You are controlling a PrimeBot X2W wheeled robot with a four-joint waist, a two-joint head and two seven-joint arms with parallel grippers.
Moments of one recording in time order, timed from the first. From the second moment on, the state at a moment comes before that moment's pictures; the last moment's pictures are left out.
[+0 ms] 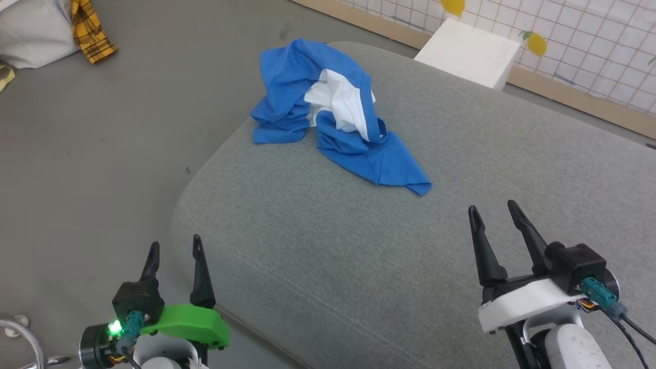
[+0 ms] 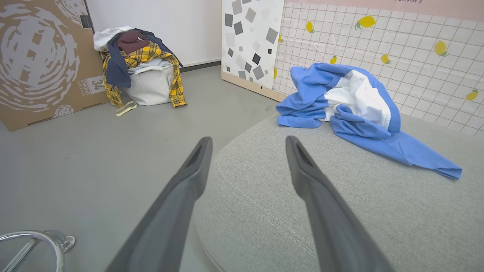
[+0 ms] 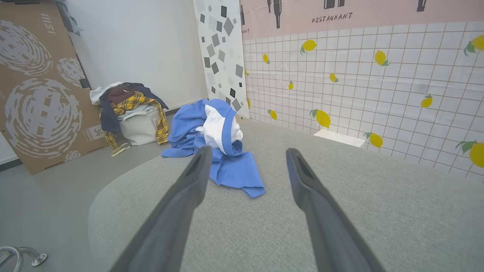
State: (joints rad) left arm -0.03 0.12 -0.10 0.14 -0.24 0.17 -0.24; right arm -0.10 -0.05 0.06 0.17 0.15 0.13 -0.22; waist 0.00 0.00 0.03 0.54
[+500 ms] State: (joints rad) left arm -0.05 0.12 -0.11 0.14 -0.32 0.15 -0.23; right arm -0.11 -0.05 0.07 0.17 0.17 0.13 -0.23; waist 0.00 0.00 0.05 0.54
